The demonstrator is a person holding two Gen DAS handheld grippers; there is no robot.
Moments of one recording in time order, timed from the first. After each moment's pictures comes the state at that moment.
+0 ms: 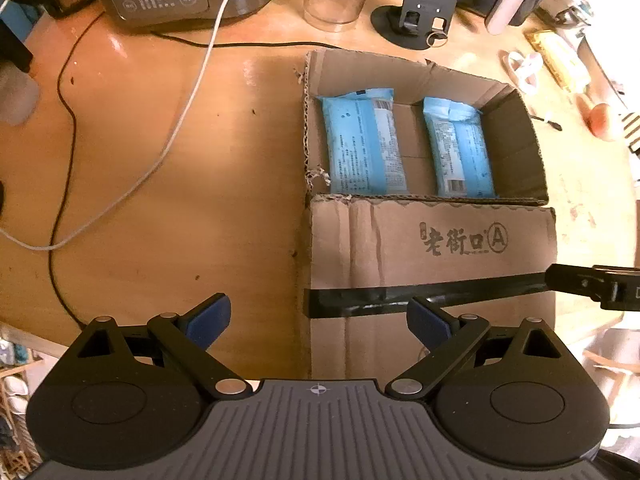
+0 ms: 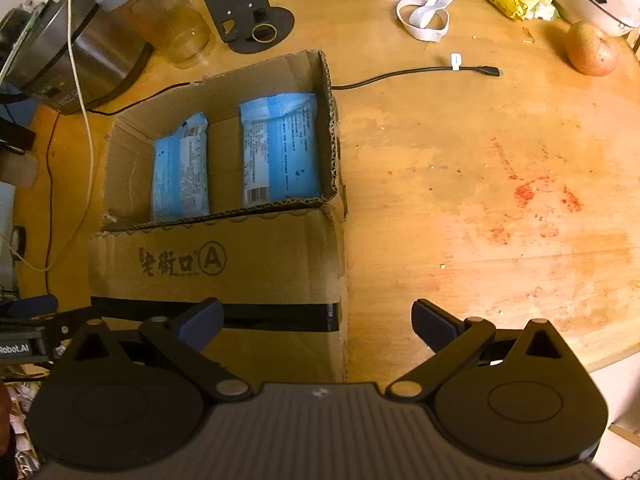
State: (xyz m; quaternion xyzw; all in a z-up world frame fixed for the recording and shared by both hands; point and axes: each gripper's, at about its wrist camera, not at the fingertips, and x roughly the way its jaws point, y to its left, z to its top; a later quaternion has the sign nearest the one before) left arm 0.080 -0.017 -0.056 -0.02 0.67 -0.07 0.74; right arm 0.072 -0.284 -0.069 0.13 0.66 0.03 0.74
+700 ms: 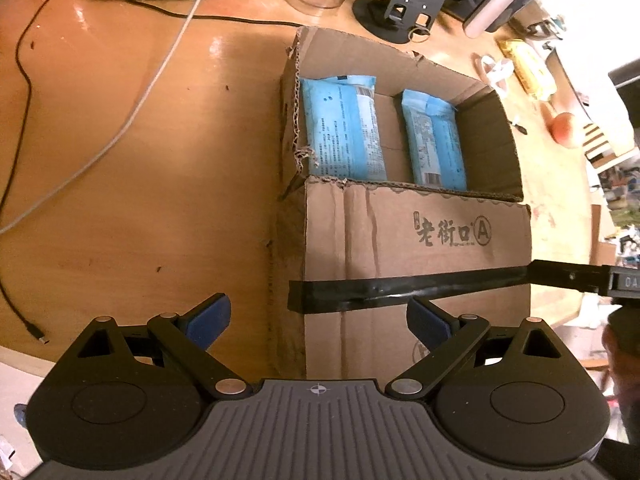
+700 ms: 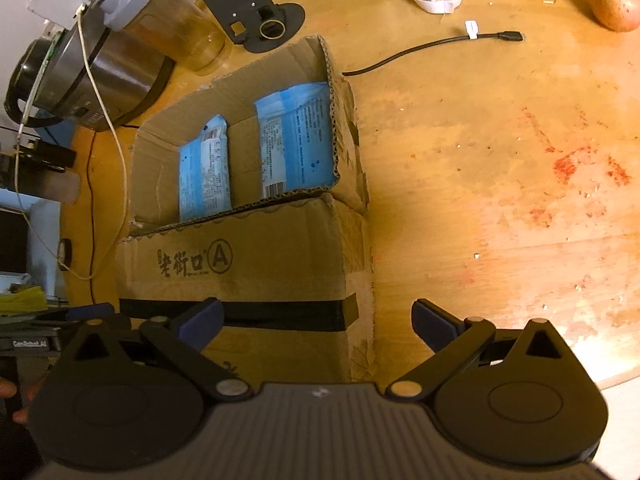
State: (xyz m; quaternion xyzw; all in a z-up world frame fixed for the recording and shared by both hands) left arm 0.079 0.010 -0.082 -0.09 0.67 -0.14 0.73; right arm 0.065 -0.311 -0.095 0.22 0.64 0.09 0.73
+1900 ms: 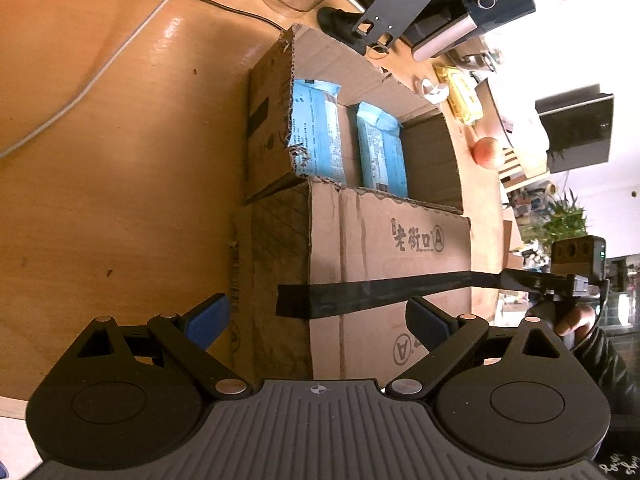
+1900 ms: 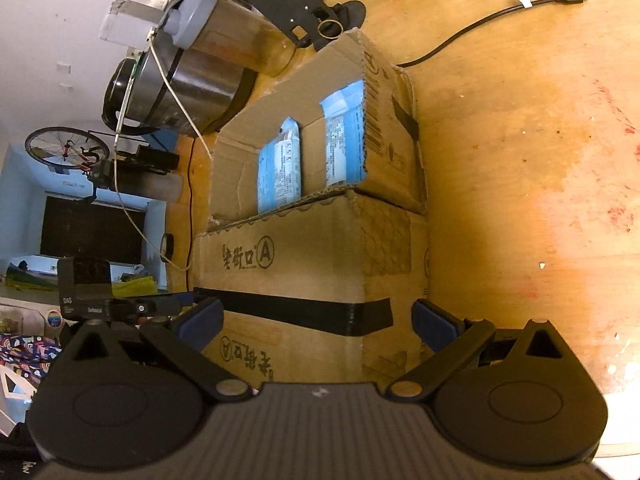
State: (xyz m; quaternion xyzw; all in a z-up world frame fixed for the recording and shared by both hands) left arm 0.077 0.058 -0.115 -0.22 0.63 -0.25 0.70; right arm 0.061 -0.350 -0.129 0.33 0.59 0.25 0.70
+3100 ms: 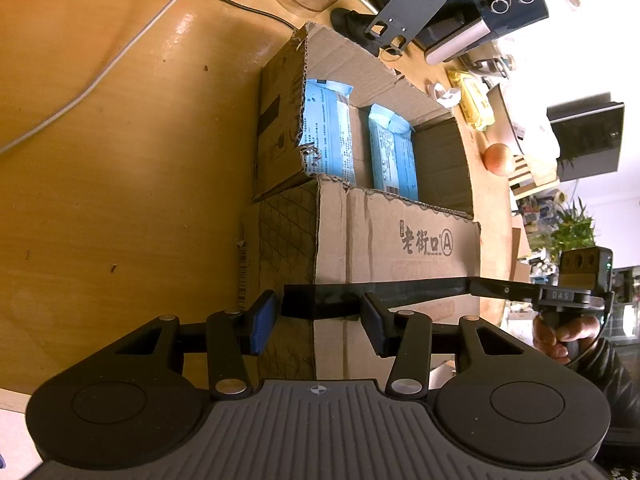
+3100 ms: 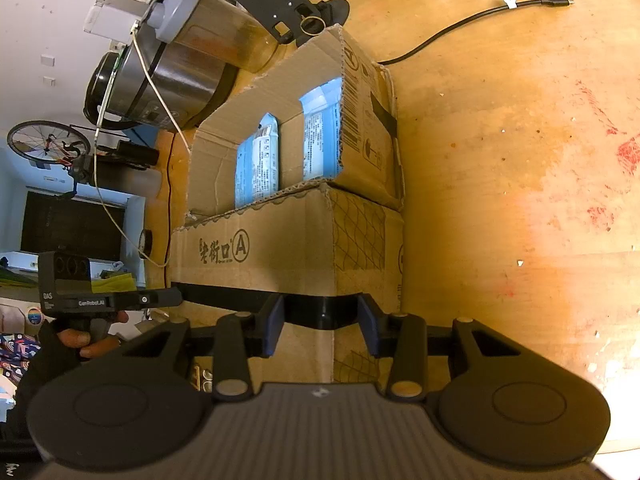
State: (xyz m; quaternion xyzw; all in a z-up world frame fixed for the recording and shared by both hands) left arm 0.076 0.056 -0.118 -0.23 0.63 -0.23 0.70; right arm 0.058 -0.350 -0.132 0.31 0.60 0.22 0.71
